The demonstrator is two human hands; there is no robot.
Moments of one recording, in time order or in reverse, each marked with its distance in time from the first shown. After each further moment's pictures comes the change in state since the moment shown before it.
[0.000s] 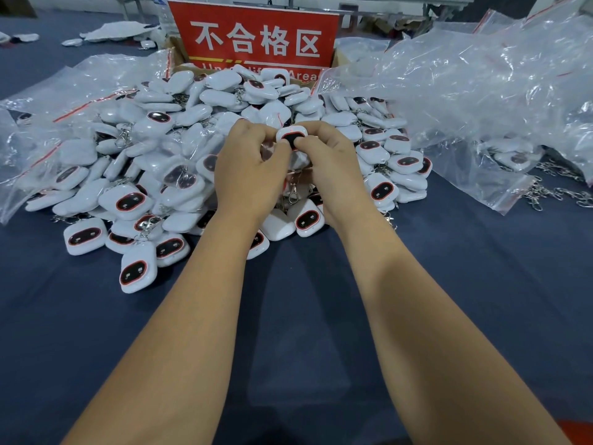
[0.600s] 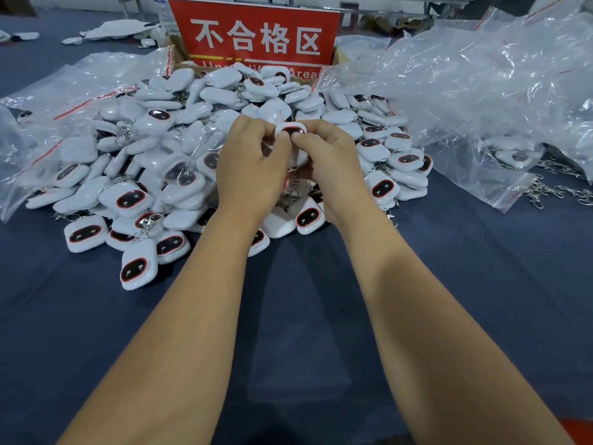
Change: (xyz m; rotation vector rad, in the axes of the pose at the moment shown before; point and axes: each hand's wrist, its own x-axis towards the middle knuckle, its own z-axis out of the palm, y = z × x) left_hand -0.002 0.002 0.001 -0.008 0.032 0.032; right_hand -0.003 -0.005 0.001 -0.036 0.000 0.021
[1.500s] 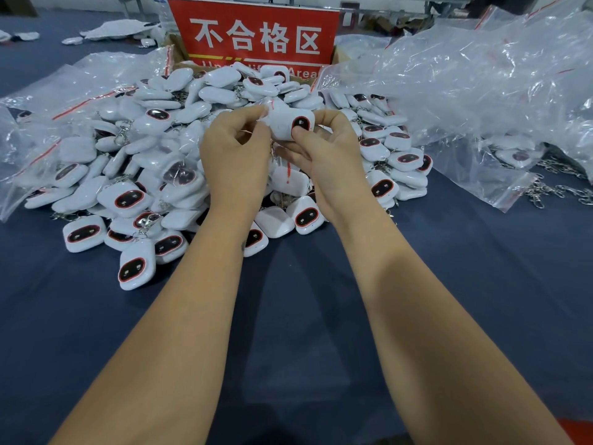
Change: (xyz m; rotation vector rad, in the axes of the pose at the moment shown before) left_hand 0.005 0.011 -0.008 -0.359 0.178 -0.202; right_hand 0.001 -0.003 0.004 0.225 0.008 -0.037
